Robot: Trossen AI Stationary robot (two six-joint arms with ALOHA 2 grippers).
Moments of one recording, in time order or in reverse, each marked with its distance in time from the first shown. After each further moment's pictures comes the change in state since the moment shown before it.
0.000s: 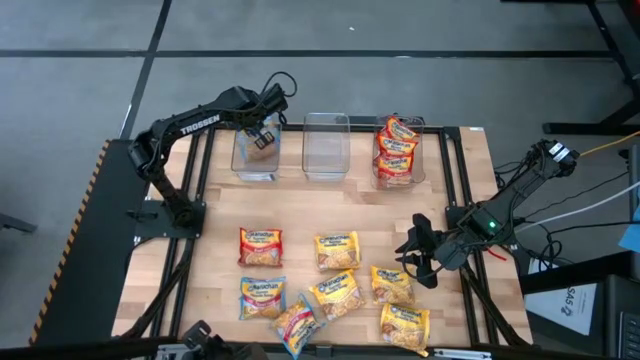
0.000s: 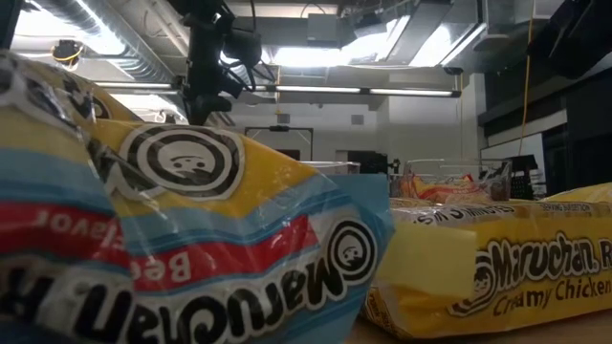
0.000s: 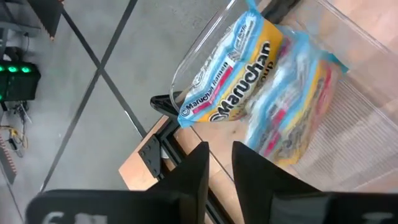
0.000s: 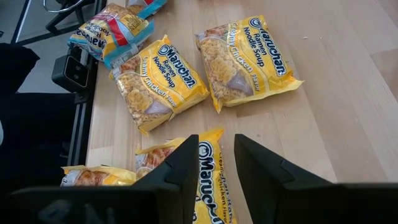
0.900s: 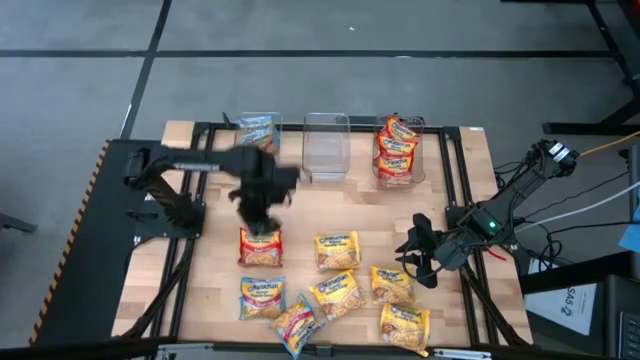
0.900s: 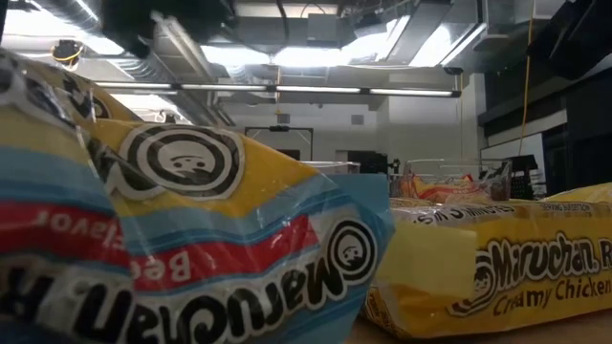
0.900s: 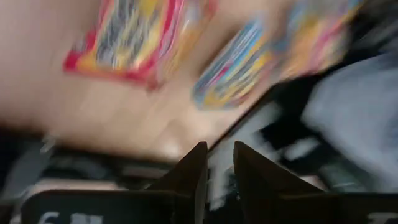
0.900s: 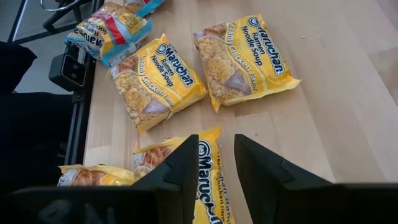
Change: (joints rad) left arm -0.643 -0.043 0.000 -0.324 1.115 -0.537; right arm 0.000 0.001 0.000 -0.008 0.003 0.000
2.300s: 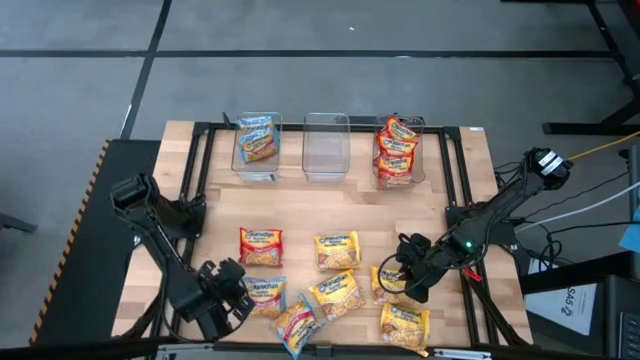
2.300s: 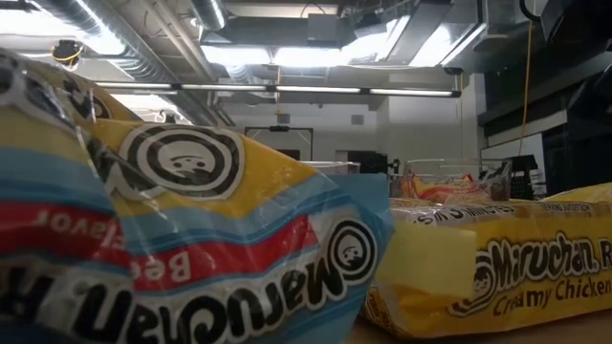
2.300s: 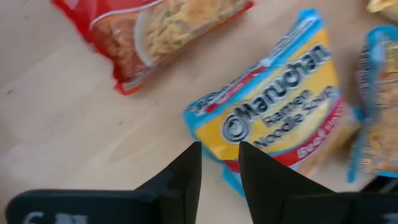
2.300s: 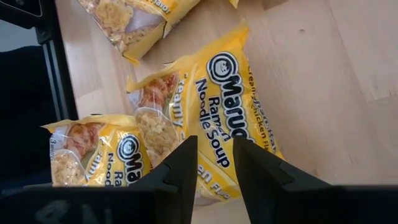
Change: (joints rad) left arm -0.978 0.076 -0.304 0.483 -0.952 -1.328; right arm 0.000 0.248 0.000 0.017 -0.263 0.271
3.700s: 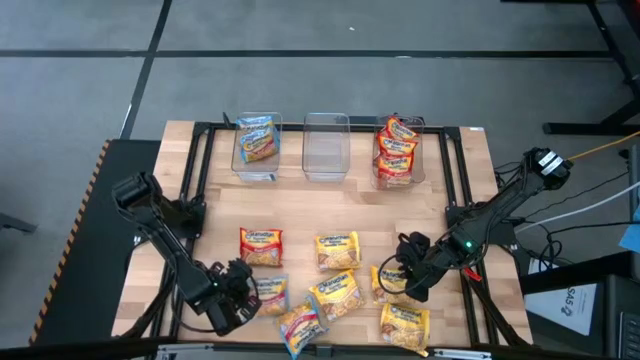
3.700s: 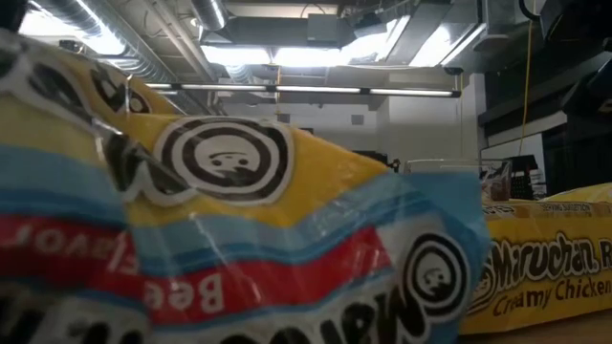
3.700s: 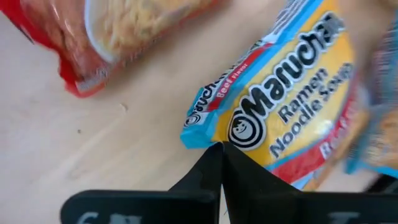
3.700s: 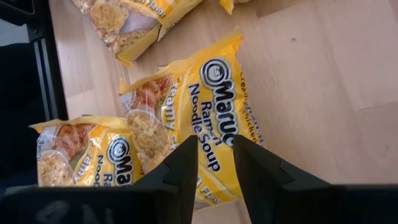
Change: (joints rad) left arm 0.051 -0.006 -0.112 0.233 0.029 0.084; right arm 0.000 0.000 0.000 -0.009 0.033 -0.042
